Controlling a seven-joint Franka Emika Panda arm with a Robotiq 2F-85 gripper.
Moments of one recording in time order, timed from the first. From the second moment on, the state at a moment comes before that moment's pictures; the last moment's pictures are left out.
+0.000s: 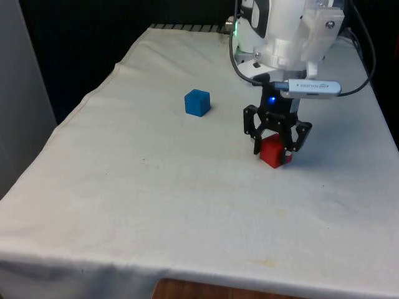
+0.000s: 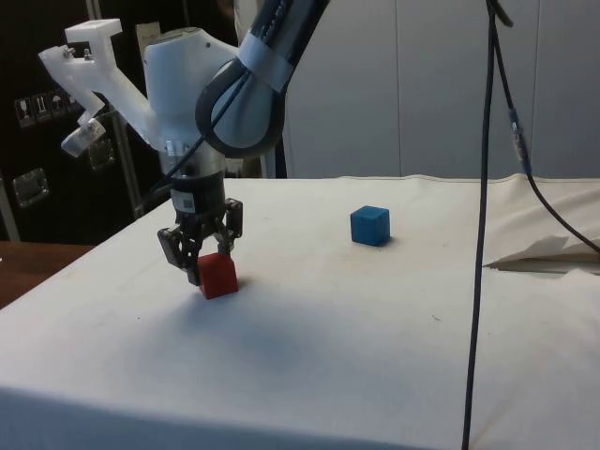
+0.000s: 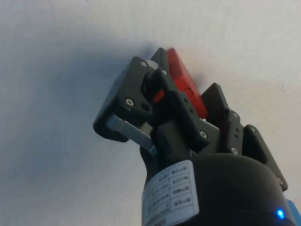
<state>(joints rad) 0.13 0.62 -0.02 -1.90 -0.19 2.60 0.67</state>
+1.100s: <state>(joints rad) 0.13 0.50 -0.02 -1.91 -0.20 2.47 0.66</state>
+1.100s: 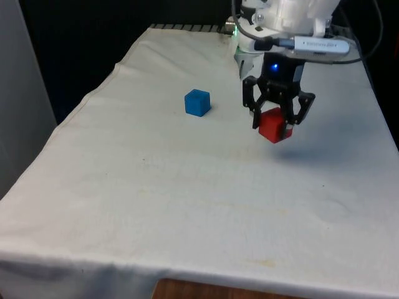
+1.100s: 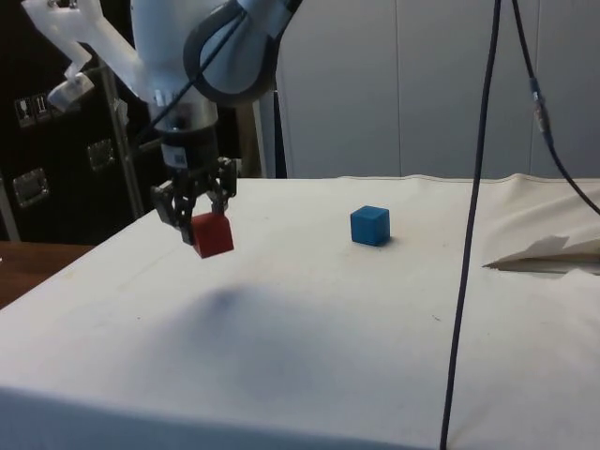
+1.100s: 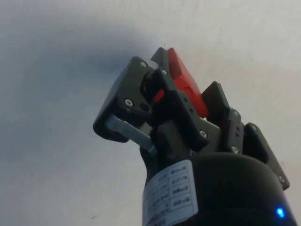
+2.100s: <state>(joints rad) 0.12 0.30 -0.03 -2.09 -0.22 2.45 0.57</state>
